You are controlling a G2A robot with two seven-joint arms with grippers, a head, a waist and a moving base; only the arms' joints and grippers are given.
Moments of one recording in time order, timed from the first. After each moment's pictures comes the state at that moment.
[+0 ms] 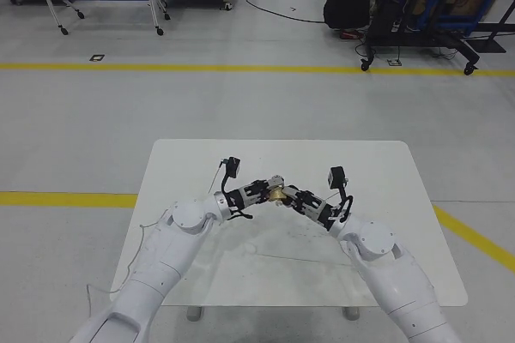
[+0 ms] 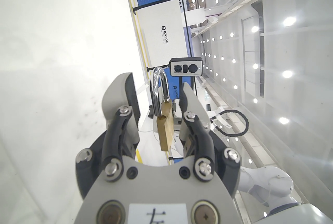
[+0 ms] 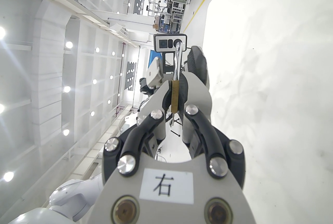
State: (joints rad) left arm 0.95 -1.41 -1.00 -0.97 -0.25 -0.33 -0.80; right arm -1.35 -1.24 1.24 -1.44 0.24 -0.16 0.61
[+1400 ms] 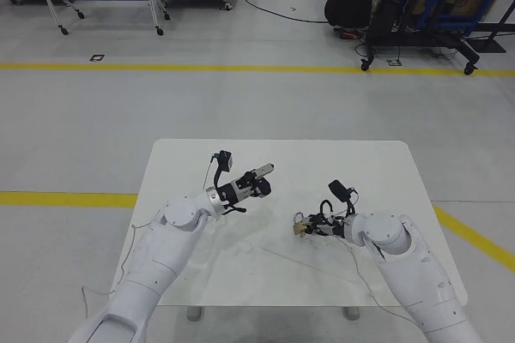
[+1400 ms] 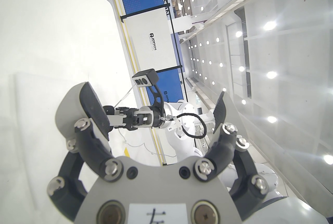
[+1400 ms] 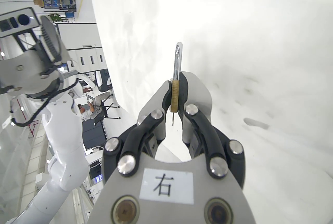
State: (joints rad) left arm 0.96 -1.40 -1.05 -1.00 -0.32 -0.36 -0.81; right arm -1.33 -1.16 1.27 -1.51 -0.24 0.29 0.93
